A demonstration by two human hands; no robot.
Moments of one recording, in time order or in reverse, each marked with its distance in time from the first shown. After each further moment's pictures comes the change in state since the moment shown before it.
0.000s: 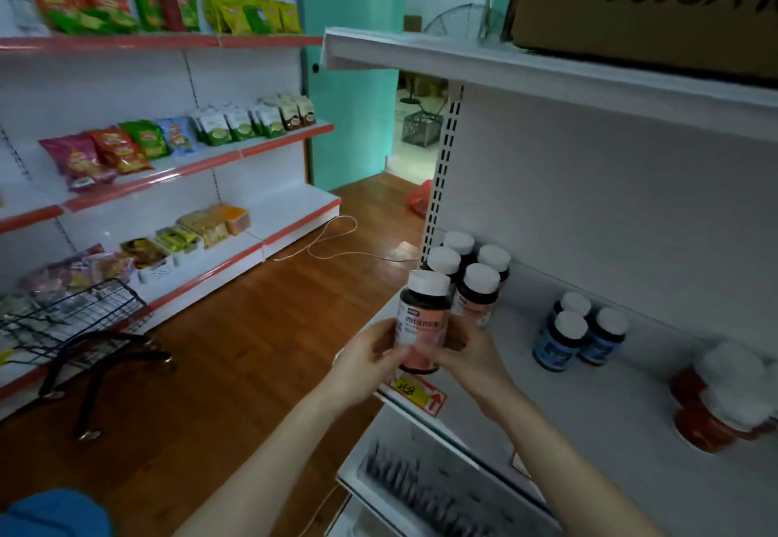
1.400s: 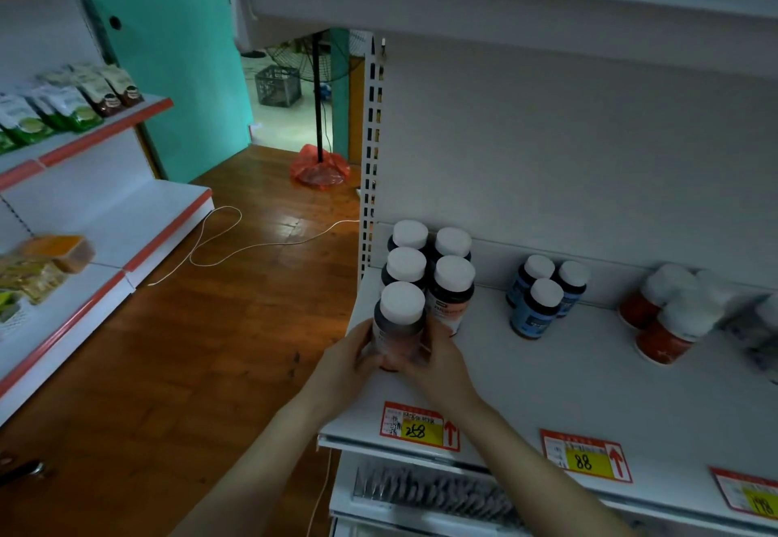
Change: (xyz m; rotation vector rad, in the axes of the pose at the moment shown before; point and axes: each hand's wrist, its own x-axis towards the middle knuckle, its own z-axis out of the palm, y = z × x) left_hand 0.112 -0.081 -0.020 0.102 -0.399 0.092; right_hand 0.059 0.040 0.045 -0.074 0.384 0.054
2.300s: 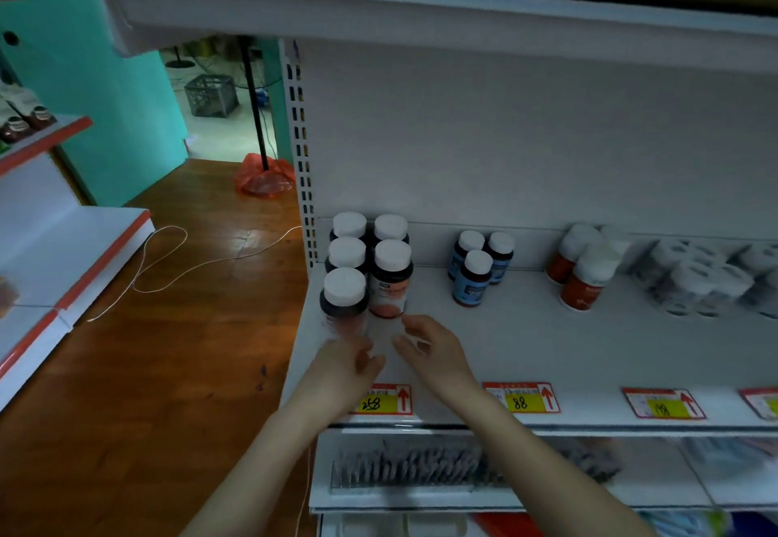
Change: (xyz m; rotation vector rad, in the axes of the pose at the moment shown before) left_hand -0.027 0.071 0.028 0.367 -0.148 -0.110; right_hand -0.042 -0.003 -0.043 -0.182 0.156 0.154
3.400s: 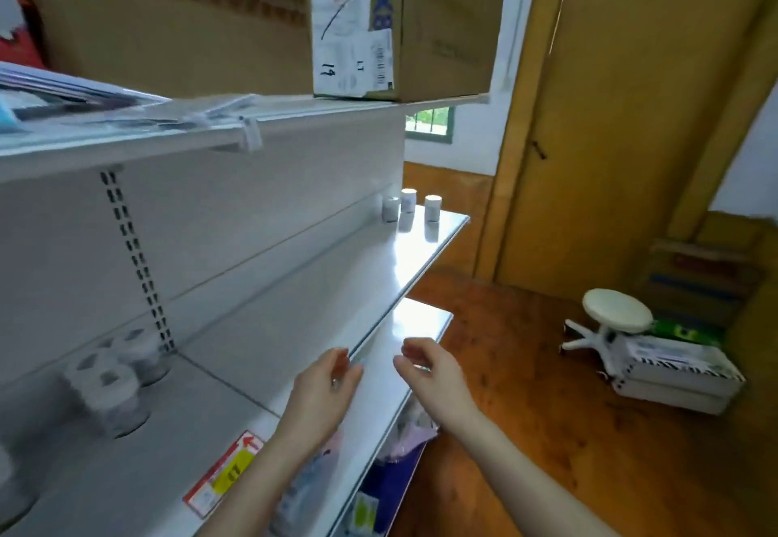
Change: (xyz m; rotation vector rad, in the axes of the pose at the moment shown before) left_hand 0.024 0.598 0.492 -0.289 -0.479 0.733; right_hand -0.283 0.298 -0.639 0.011 1.087 0.325
